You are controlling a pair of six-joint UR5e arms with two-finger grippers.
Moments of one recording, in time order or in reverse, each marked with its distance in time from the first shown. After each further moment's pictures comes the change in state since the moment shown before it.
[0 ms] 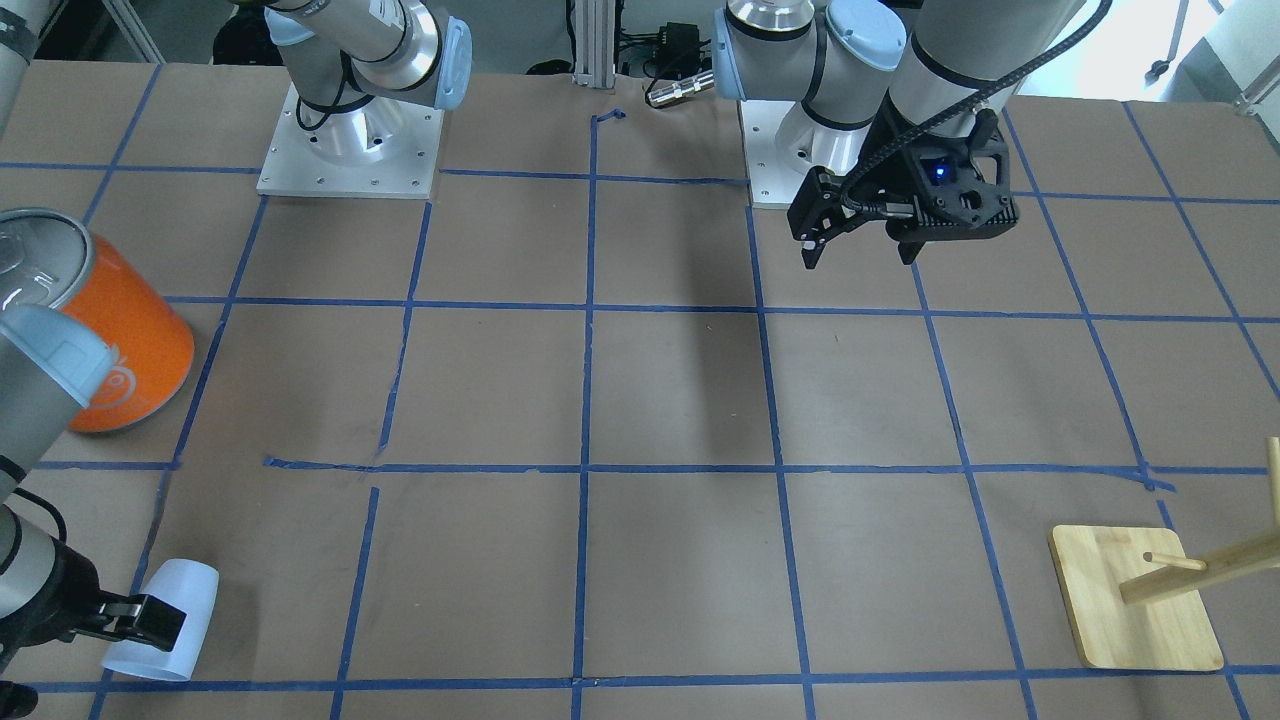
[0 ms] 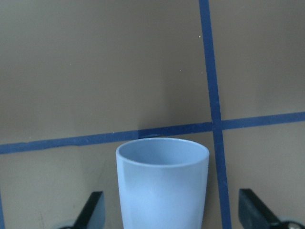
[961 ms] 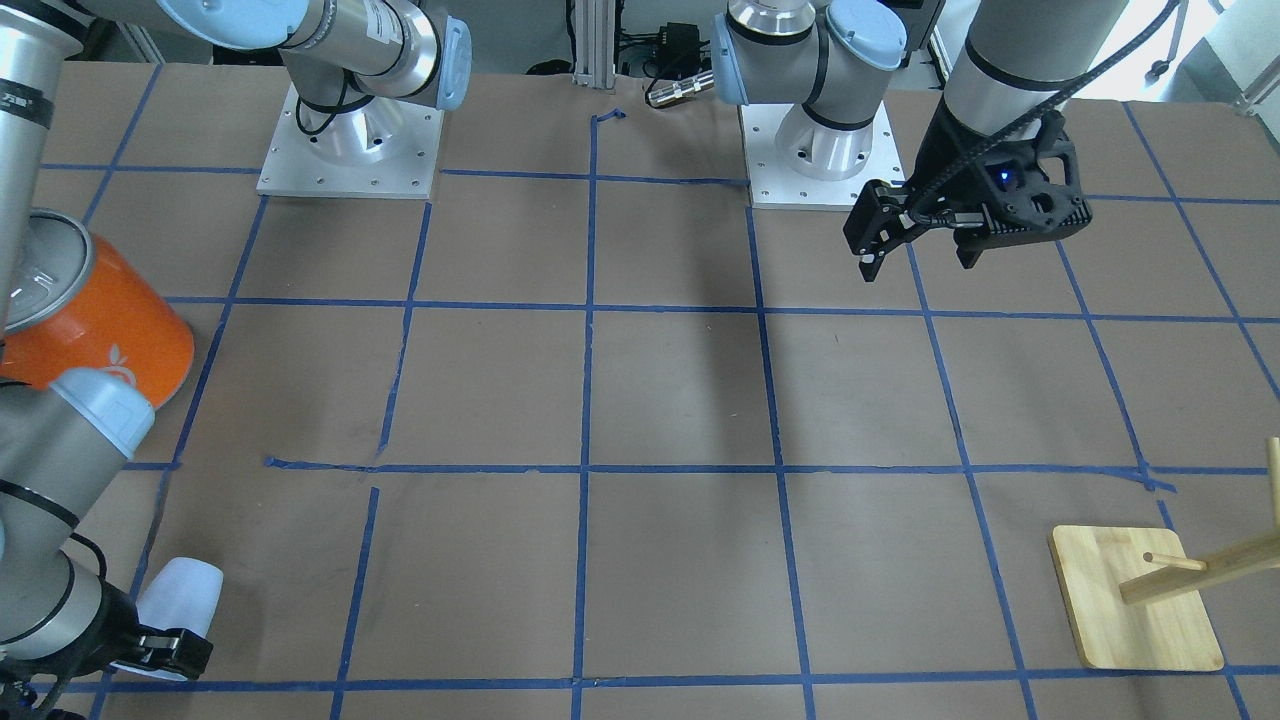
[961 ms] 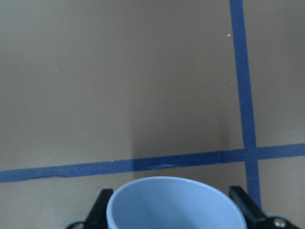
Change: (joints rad) left arm 0.075 -0.001 0.019 0.017 0.076 0.010; right arm 0.006 0.041 0.008 -0.047 0.033 -0.008
